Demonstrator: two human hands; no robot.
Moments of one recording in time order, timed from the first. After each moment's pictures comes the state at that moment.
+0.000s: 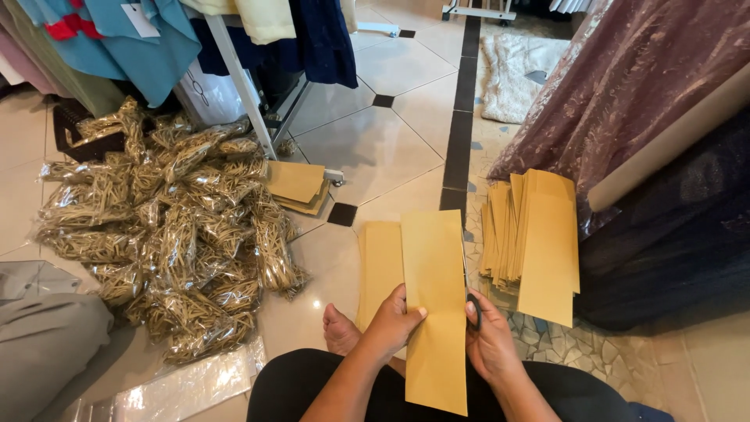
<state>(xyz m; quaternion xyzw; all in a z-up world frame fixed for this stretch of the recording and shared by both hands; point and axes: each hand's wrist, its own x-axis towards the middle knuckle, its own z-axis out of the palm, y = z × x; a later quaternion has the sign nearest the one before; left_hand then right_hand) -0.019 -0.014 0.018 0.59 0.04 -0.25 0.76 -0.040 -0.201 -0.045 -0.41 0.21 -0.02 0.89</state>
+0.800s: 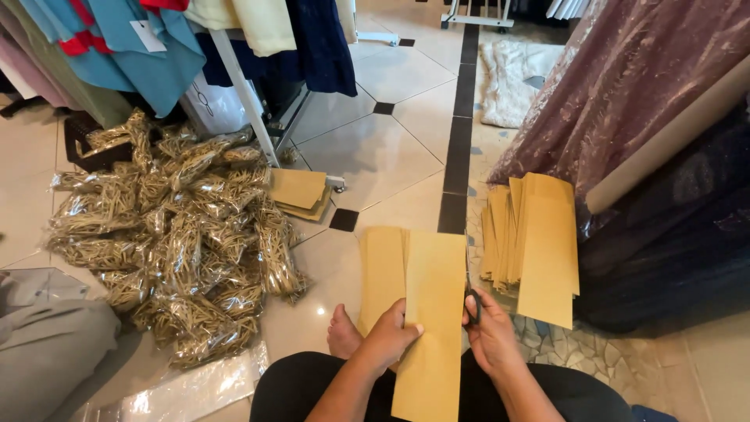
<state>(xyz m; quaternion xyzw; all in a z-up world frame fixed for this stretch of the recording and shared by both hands) -0.031 -0.005 0.021 0.74 0.04 -0.29 0.60 -0.024 -0.223 -0.078 -0.43 0.15 -0.04 0.89</state>
